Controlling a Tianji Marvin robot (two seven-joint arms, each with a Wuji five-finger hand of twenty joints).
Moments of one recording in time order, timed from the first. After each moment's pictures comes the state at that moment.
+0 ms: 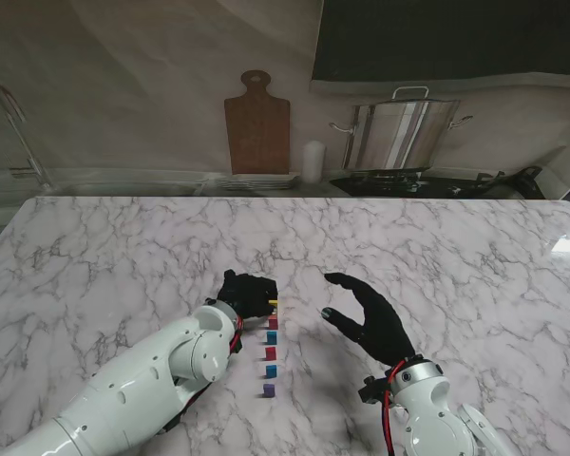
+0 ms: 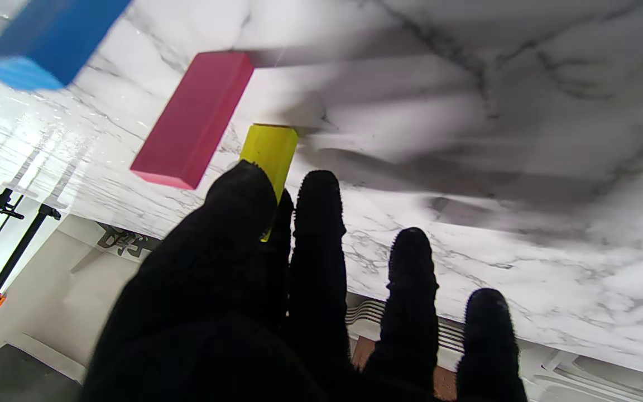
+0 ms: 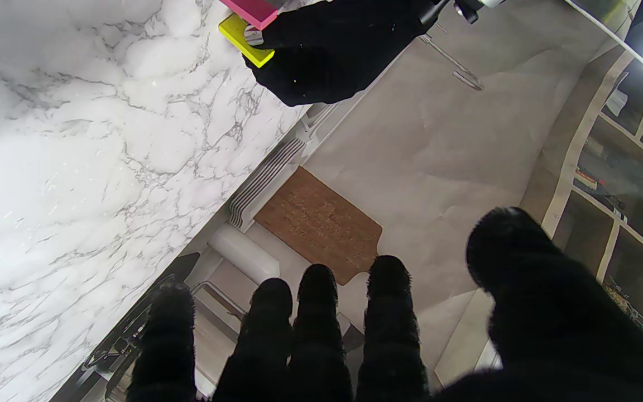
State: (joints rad) left arm 1.17 -1.17 -0.69 -1.26 0.62 0.23 0.09; right arm -1.90 -1.16 1.26 -1.88 -0.38 -0.01 -0.20; left_hand 1.01 -0.45 0.36 -0.10 0.63 0.00 0.88 0.53 1.00 -0.01 0.28 0.71 0.39 0.27 0.67 0.80 -0.08 0.32 0.76 0.66; right_hand 0.42 -0.32 0.63 -0.06 0.31 -0.12 0.34 0.36 0.36 -0.01 0.30 0.23 0.34 -0.08 0.06 0.16 -0.01 0.22 0.57 0.43
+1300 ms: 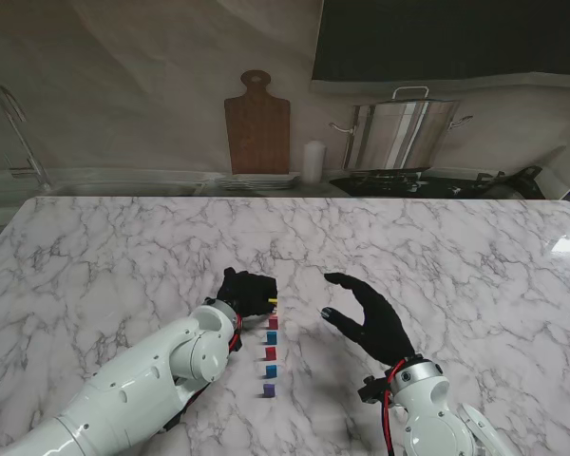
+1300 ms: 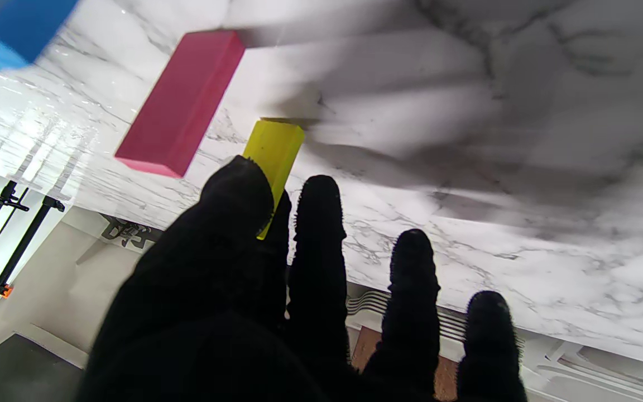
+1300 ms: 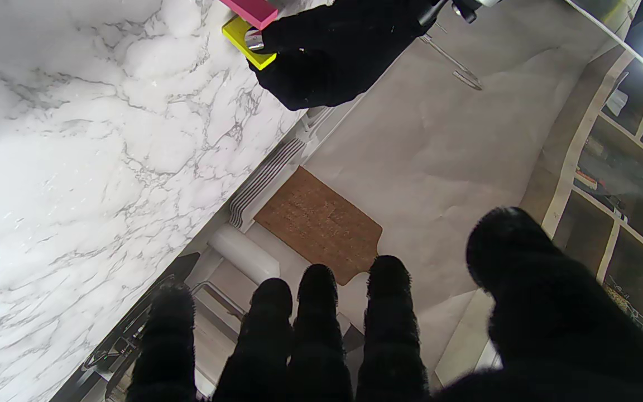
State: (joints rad) left arm 1.17 -1.18 -0.68 -1.23 0.62 0.21 0.13; right arm -1.90 -1.16 1.26 -1.88 -0.38 -0.01 -0.20; left_hand 1.00 -0.46 0.34 -0.10 0.64 -0.02 0.96 0.52 0.94 -0.01 0.39 0.78 0.38 0.28 0.67 0.81 -0.08 0.32 0.71 0.69; right_hand 0.42 -0.32 0.63 -0.06 0.31 -0.12 0.34 0.36 0.36 -0.01 0.30 0.23 0.34 -0.08 0.06 0.16 -0.01 0.22 0.57 0.43
